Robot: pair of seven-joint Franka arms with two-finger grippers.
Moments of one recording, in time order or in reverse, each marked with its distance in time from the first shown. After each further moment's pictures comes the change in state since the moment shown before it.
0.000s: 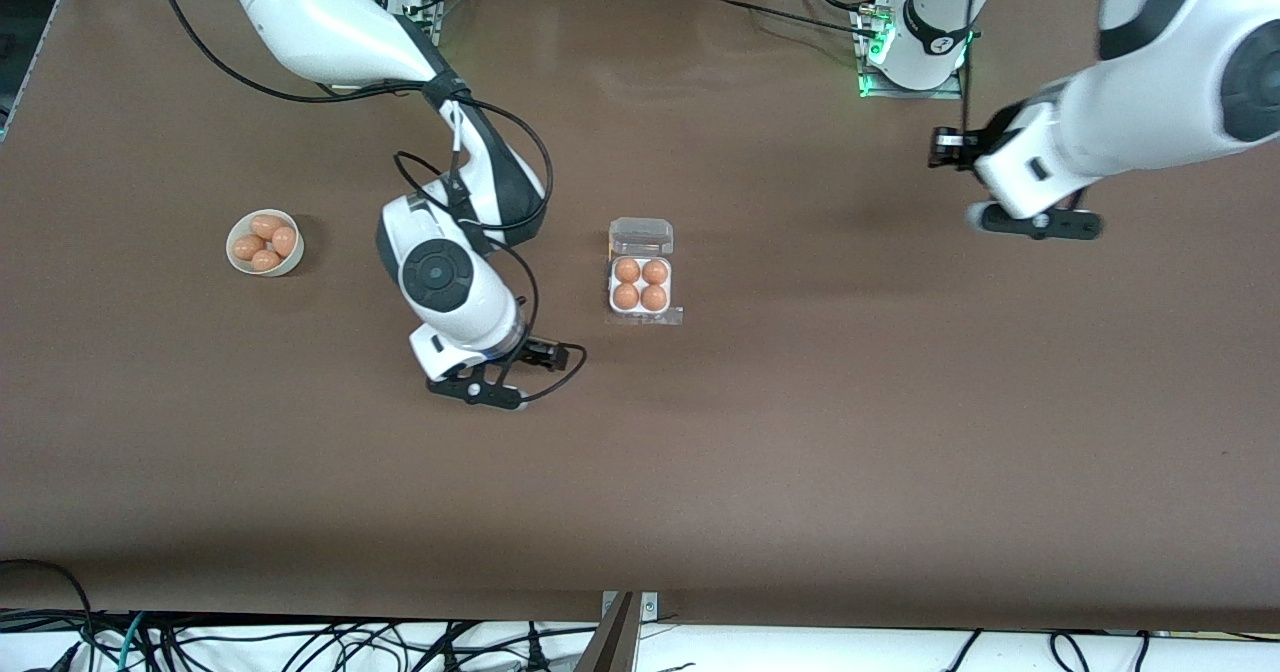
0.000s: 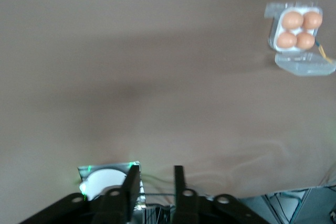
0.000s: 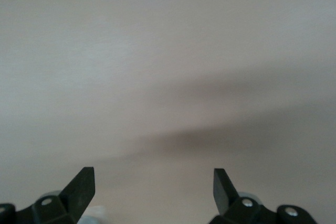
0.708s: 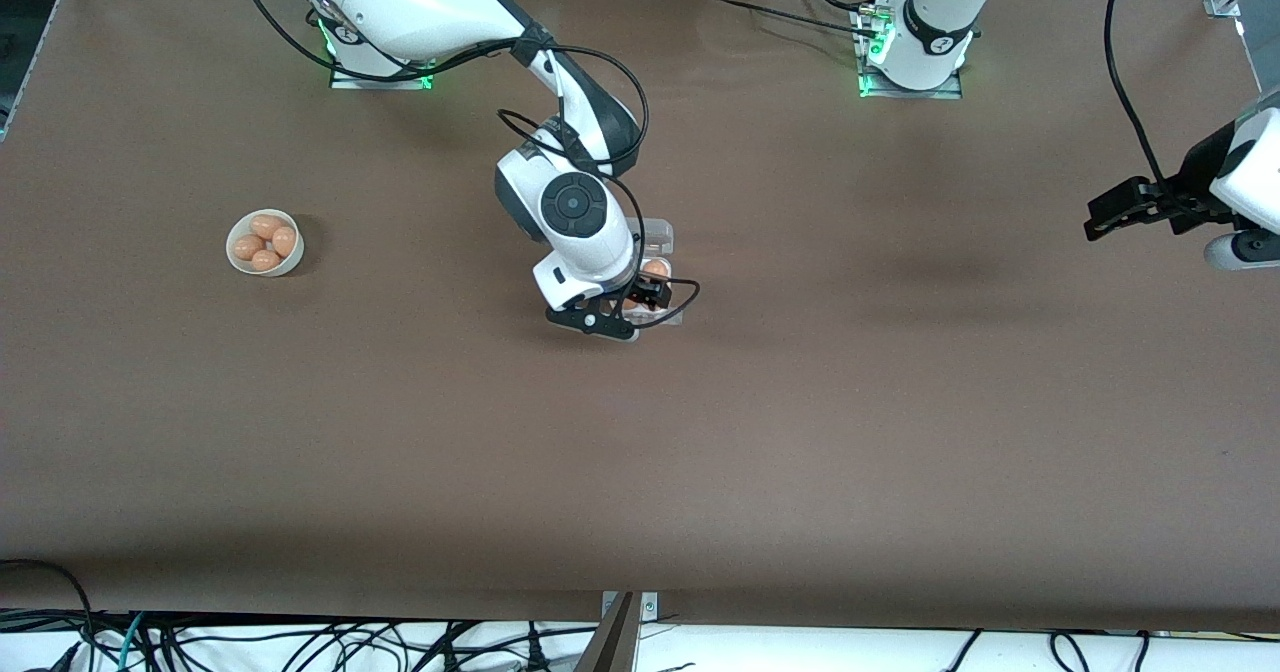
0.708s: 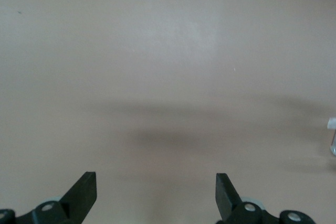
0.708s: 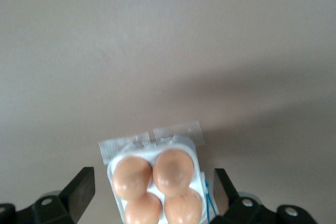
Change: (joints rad) left arm 0.126 -0.070 0.139 0.003 0.202 0.255 0.134; right arm 0.130 0.044 0.132 -0.019 0.001 0.125 0.306
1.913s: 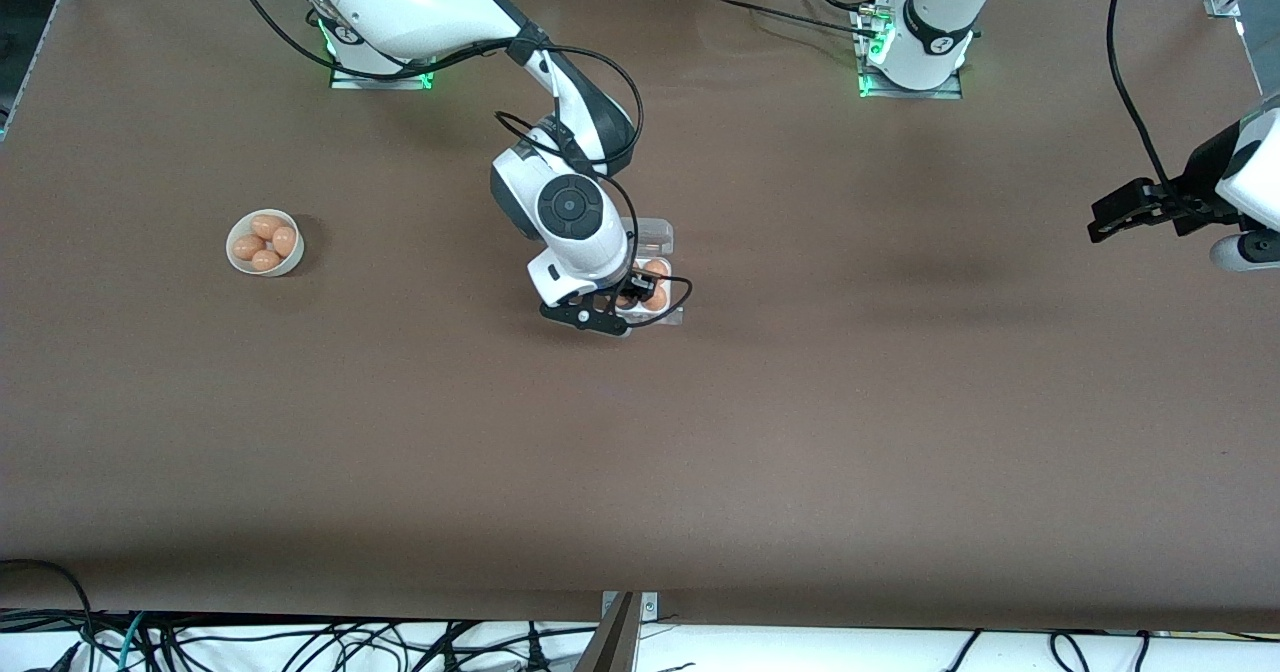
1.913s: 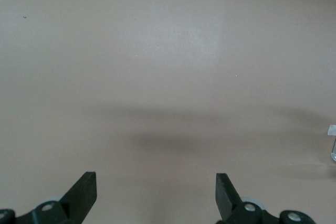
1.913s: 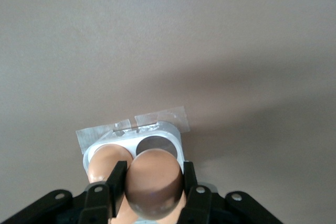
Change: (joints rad) left arm 0.011 -0.002 0.012 0.000 0.001 0.035 0.000; right arm 0.000 -0.009 0.022 -0.065 -0.001 -0.006 0.010
